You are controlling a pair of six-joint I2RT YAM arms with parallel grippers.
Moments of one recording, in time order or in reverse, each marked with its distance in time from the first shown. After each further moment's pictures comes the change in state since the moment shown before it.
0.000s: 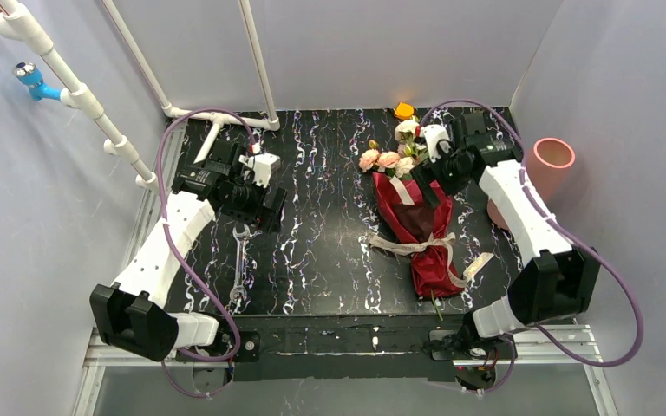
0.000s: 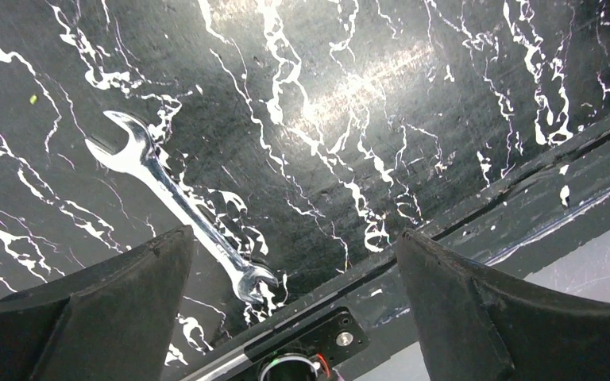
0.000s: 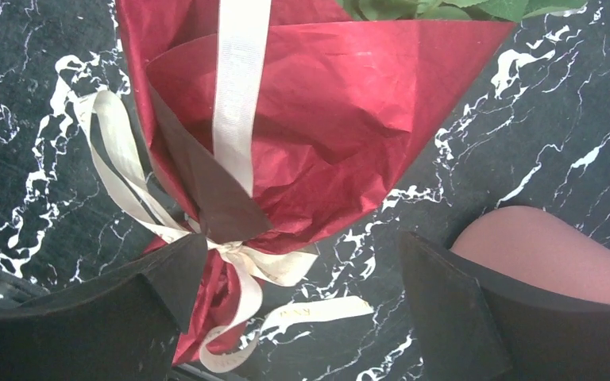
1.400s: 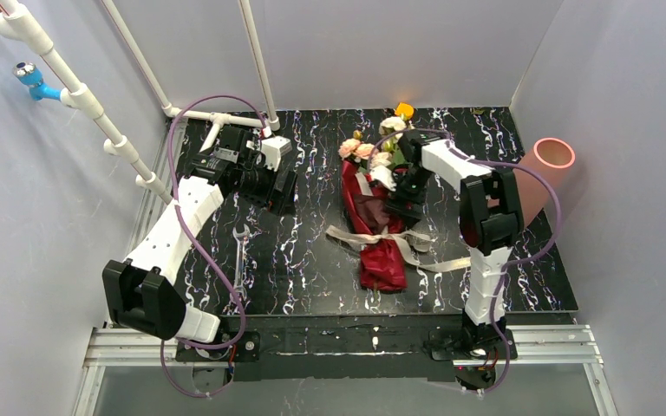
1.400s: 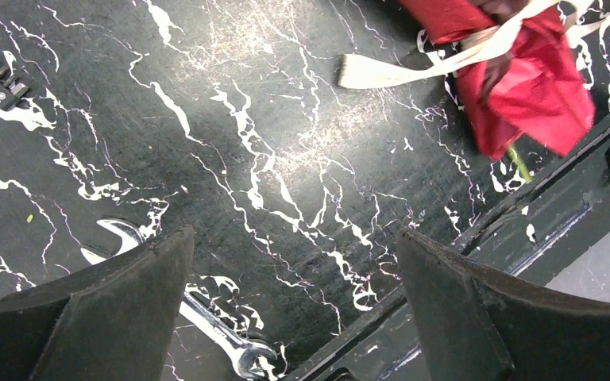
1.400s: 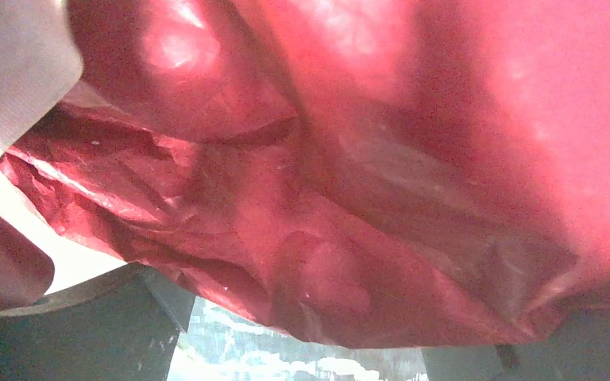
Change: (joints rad) left arm 0.000 0.121 0.067 0.163 0.130 0.012; right arm 0.056 0.614 0.224 -0.182 -0.100 -0.690
